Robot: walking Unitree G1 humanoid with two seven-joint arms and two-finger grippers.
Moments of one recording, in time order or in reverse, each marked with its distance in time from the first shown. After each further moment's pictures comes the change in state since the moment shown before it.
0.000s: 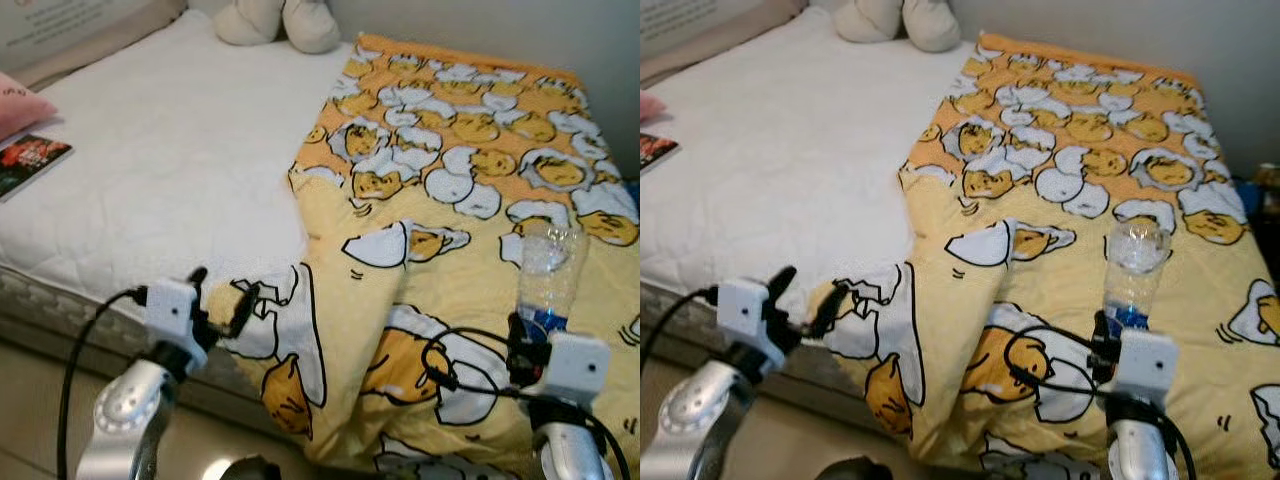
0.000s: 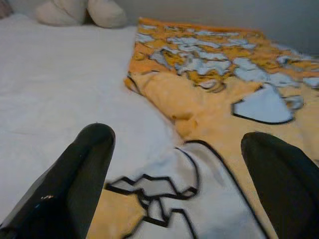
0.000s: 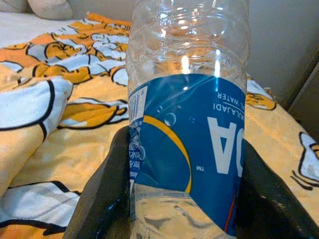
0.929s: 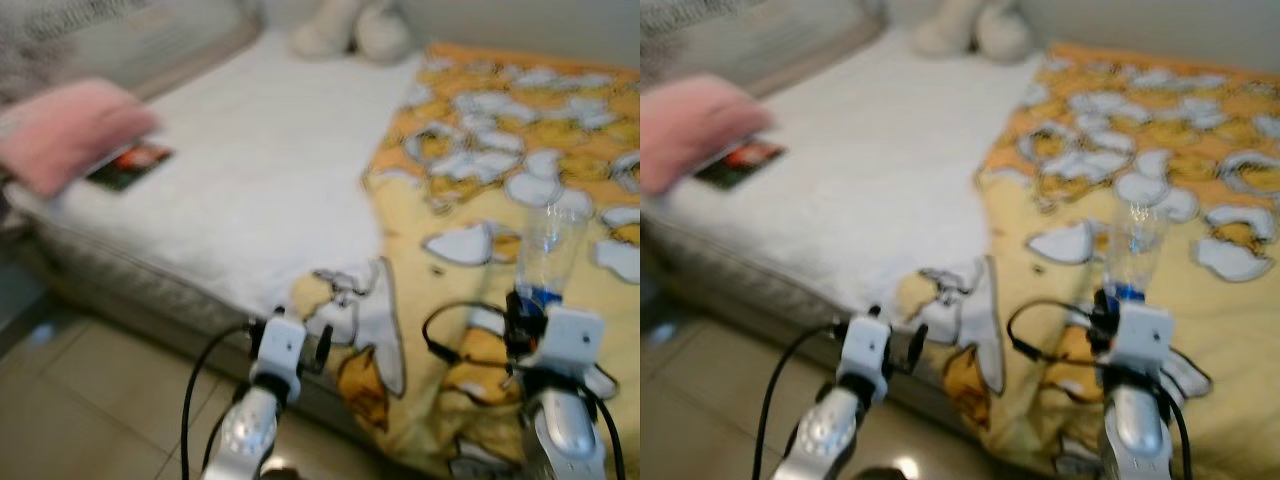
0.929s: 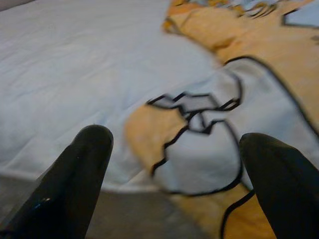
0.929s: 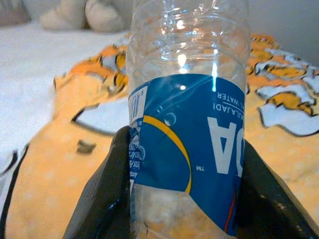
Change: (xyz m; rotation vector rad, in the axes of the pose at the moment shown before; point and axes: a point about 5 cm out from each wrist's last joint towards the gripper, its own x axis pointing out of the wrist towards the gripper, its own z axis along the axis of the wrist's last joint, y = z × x) left arm 0.038 -0.092 -0.071 0.081 0.109 0.028; right arm 0.027 -0.001 -0.002 0.029 0.011 -0.023
